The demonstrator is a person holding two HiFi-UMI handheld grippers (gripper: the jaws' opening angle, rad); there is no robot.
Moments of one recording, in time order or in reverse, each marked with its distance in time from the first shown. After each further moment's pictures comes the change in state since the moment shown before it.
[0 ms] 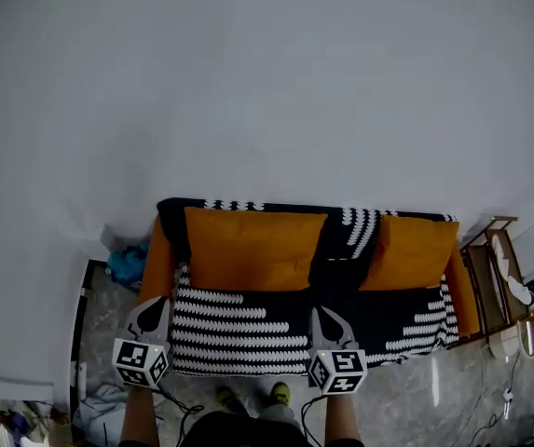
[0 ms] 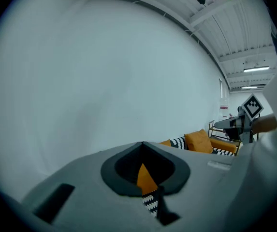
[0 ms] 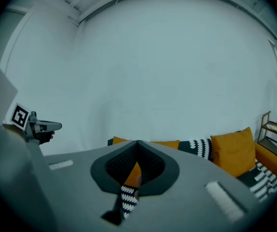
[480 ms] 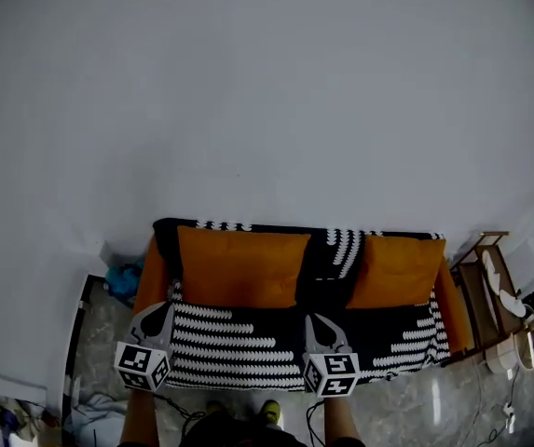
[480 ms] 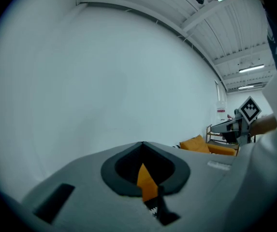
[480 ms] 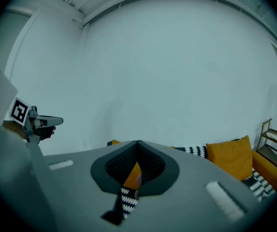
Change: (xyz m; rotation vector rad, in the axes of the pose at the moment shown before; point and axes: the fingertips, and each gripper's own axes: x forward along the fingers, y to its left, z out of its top) left arm -0.016 -0.069 0.051 0.040 -0.075 -0.019; right arm -0.044 -0.029 0.032 -0.028 -0.023 0.022
